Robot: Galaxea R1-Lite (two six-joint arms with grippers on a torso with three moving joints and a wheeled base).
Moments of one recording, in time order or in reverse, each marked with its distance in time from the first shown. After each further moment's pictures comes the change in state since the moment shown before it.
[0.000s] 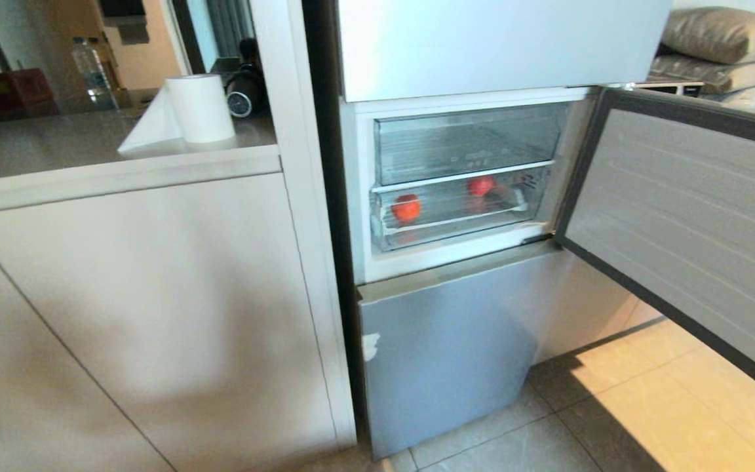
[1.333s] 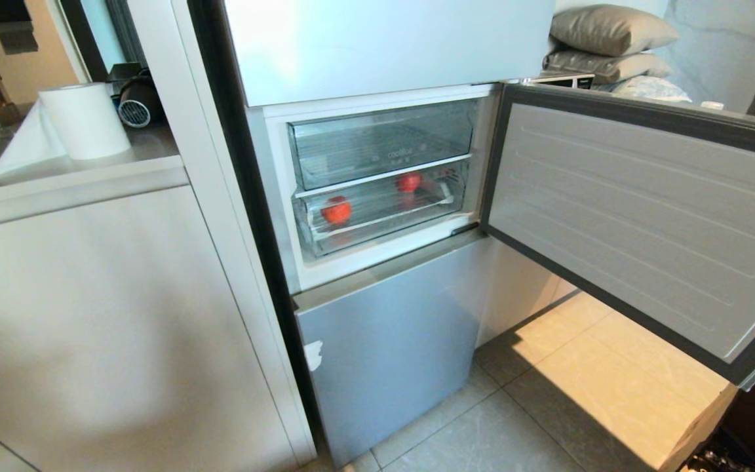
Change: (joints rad) left arm 0.001 0.000 0.000 0.000 0.000 0.000; right arm -0.850 1.283 -0.364 -1.033 0.179 0.883
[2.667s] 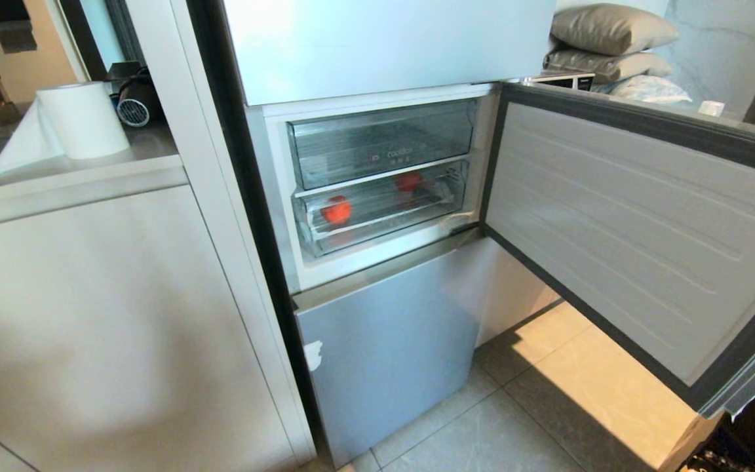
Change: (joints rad) left arm 0.000 0.000 0.000 0.000 0.000 0.000; right arm -0.141 -0.126 -0.419 0.147 0.583 0.443
